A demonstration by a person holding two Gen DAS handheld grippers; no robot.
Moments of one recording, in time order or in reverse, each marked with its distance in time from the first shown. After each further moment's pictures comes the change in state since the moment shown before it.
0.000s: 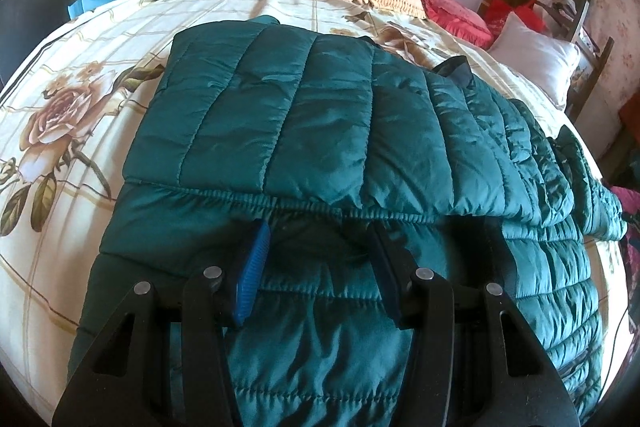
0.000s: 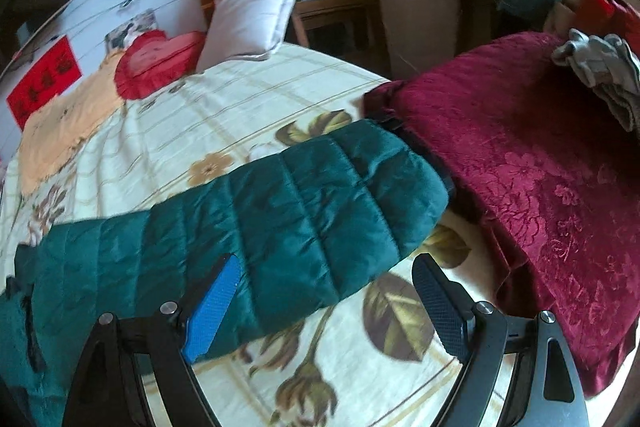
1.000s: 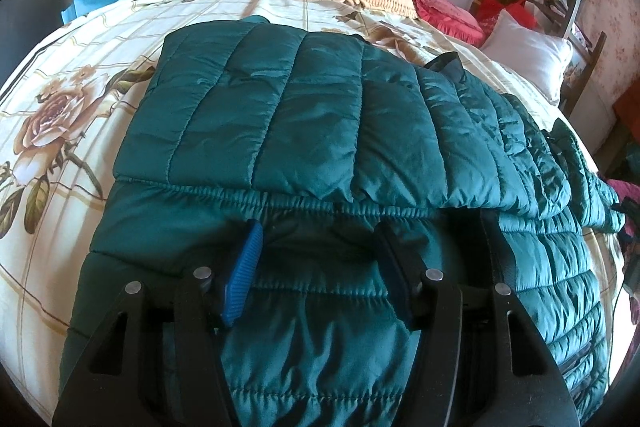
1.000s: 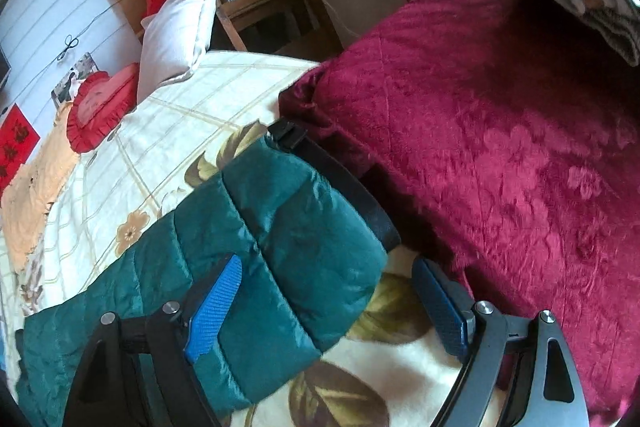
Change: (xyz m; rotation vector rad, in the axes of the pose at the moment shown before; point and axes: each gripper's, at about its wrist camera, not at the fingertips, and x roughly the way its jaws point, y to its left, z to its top) left arm 0.000 -0.001 -0.005 0.020 -0.016 -0.018; right arm 0.057 -0.055 0.029 0.207 0.036 -0.038
